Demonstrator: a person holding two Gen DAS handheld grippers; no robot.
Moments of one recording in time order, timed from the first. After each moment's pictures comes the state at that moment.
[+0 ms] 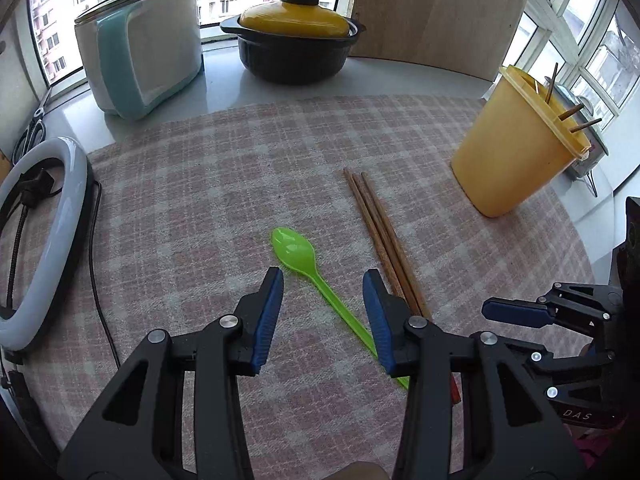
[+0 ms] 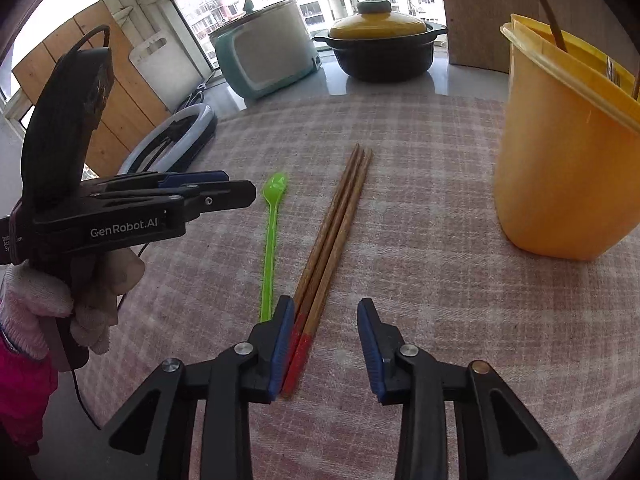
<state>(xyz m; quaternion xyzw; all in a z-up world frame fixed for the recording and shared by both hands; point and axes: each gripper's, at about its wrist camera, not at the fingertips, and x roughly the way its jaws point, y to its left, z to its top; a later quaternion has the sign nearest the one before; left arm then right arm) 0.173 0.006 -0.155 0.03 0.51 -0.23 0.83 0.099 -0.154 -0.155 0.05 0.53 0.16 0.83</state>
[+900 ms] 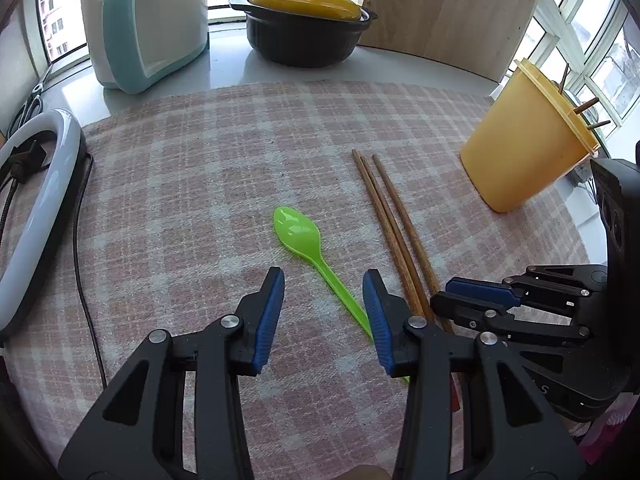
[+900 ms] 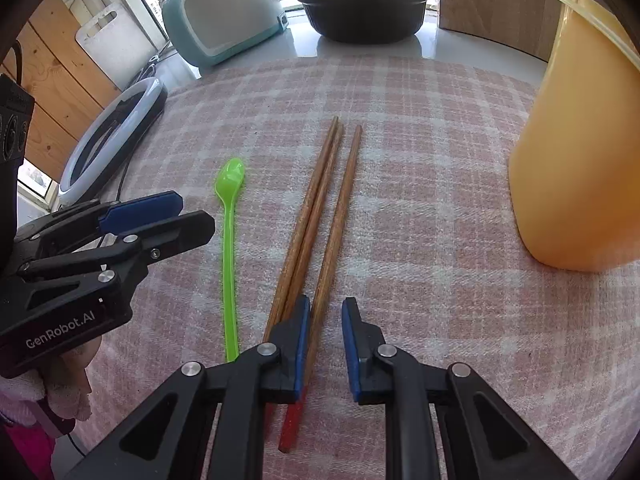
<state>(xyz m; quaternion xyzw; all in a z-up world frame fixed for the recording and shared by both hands) 0.173 0.009 -0.174 0.01 0.52 -0.23 0.83 0.144 -0.134 -0.183 0.02 0.59 0.10 0.80</state>
